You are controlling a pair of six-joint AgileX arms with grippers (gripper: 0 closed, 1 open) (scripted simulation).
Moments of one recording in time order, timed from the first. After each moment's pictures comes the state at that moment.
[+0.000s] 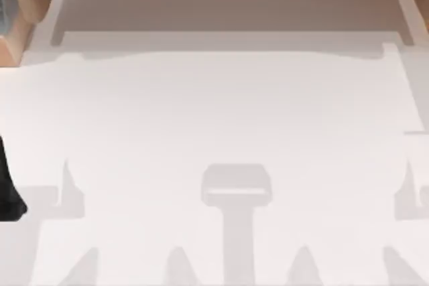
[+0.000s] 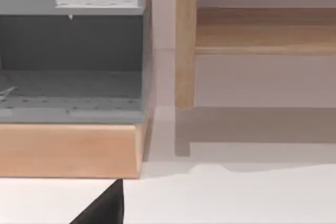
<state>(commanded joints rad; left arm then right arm) 0.00 0.00 0.00 0.00 0.00 0.00 0.00 0.00 0.00 0.00 0.00 0.00</state>
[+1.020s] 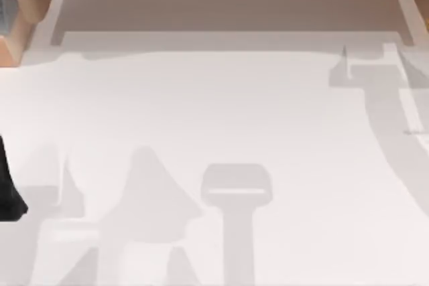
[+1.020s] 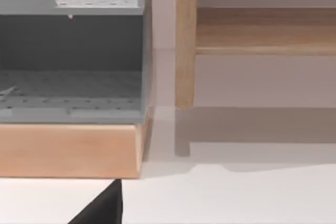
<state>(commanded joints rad) 0.00 0.00 0.00 0.00 0.00 0.00 0.26 1.09 0.99 0.08 0.30 0.01</state>
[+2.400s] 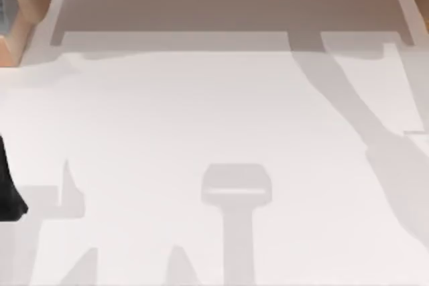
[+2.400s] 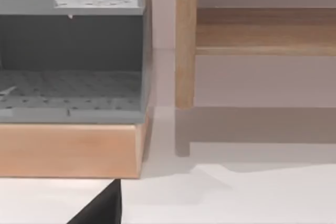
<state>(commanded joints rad) 0.00 0.00 0.00 0.00 0.00 0.00 0.40 1.86 1.75 0.10 0.43 0.02</state>
